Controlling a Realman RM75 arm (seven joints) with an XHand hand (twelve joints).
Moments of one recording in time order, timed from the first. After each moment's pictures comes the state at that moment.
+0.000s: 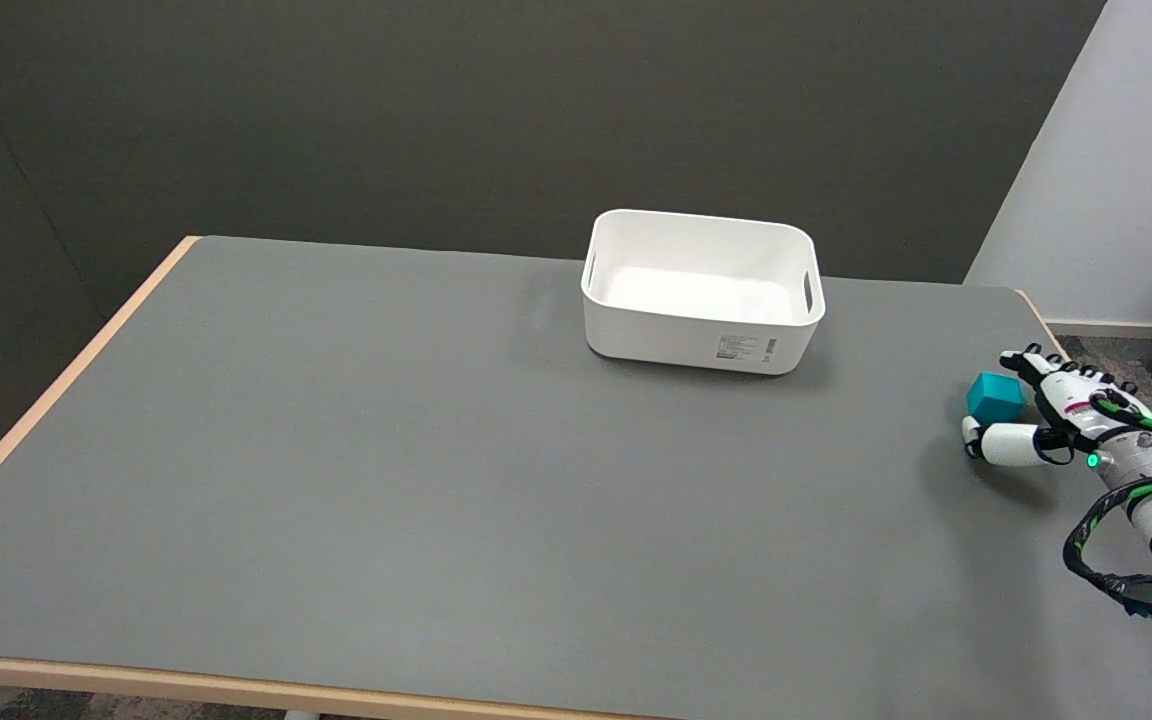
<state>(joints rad) -0.38 -0.97 2.02 -1.27 -2.20 0.15 -0.03</state>
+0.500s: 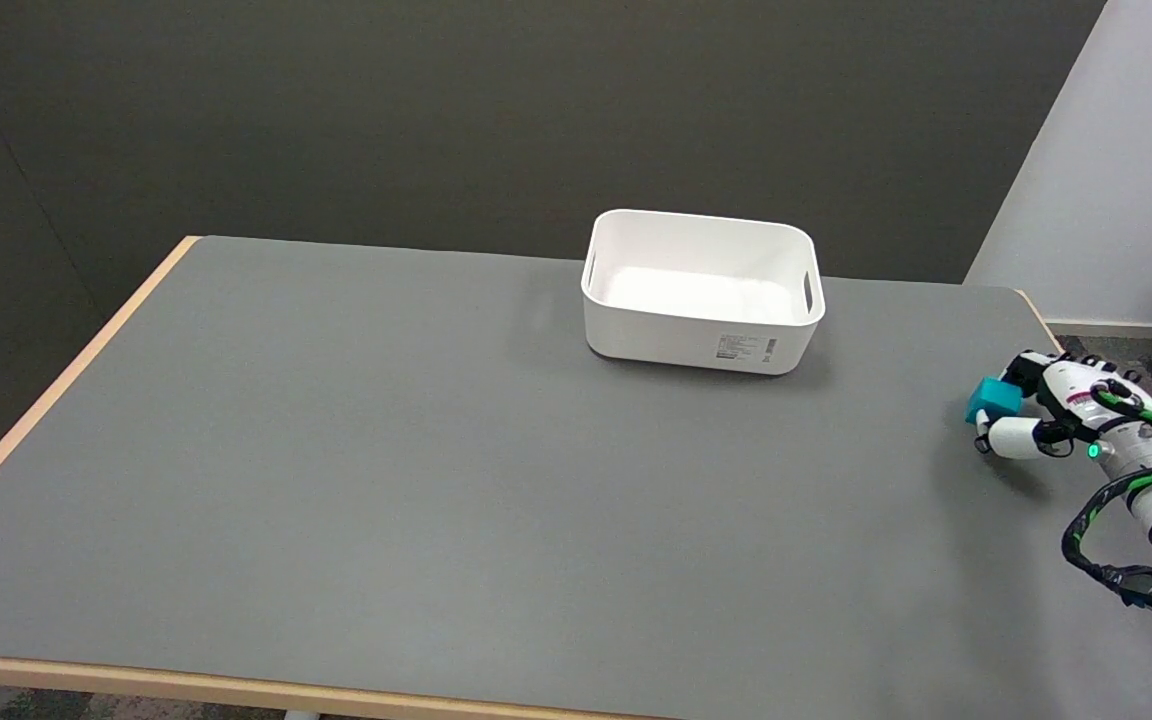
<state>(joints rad) -0.36 -0.96 2.00 -1.25 -2.20 0.17 -0.03</state>
